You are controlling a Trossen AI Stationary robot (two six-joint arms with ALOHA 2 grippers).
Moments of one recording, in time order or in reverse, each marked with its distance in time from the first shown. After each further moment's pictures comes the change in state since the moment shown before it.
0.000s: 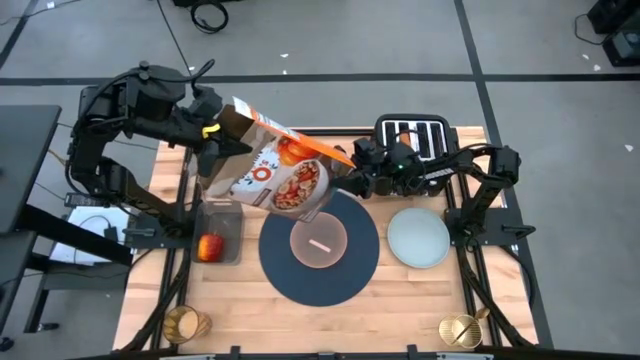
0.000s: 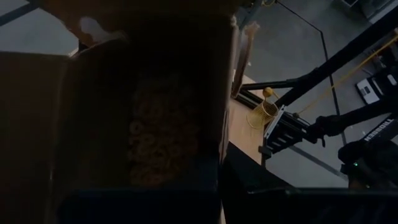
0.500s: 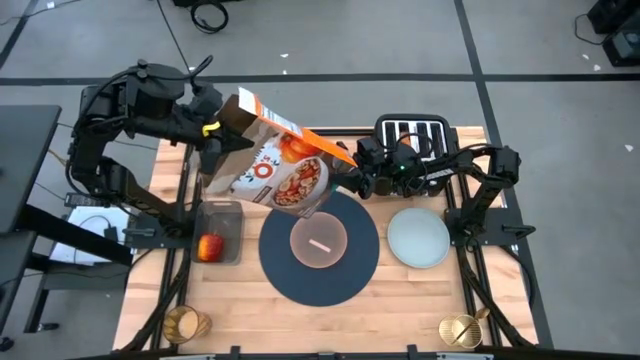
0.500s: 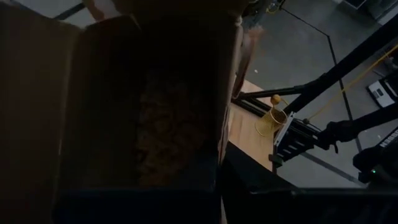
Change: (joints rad) left arm 0.001 0.009 0.000 0.038 -0.049 0.042; right arm 0.009 0.000 0.000 0.035 0.051 -0.078
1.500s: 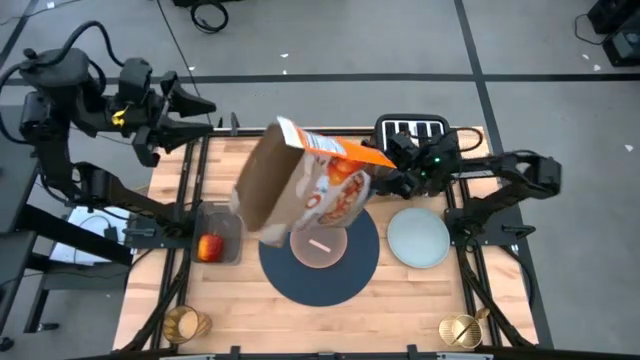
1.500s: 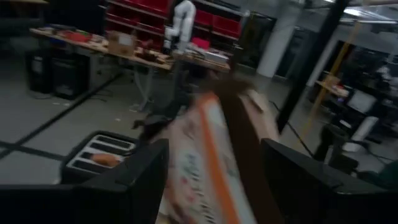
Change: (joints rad) left arm 0.000 -0.161 0.000 0.292 0.050 0.106; right arm -0.098 -0.346 -0.145 -0.118 -0.315 0.074
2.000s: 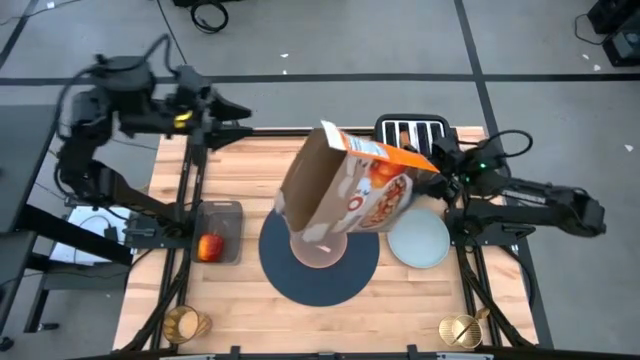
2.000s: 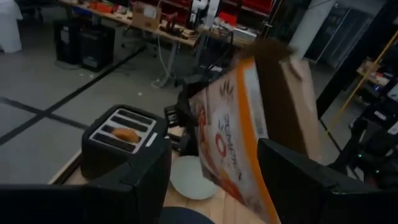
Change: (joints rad) left arm 0.000 0.051 -0.147 0.083 -0.057 -0.010; right arm -0.134 -0.595 -0.235 -0.453 -0.067 0.036
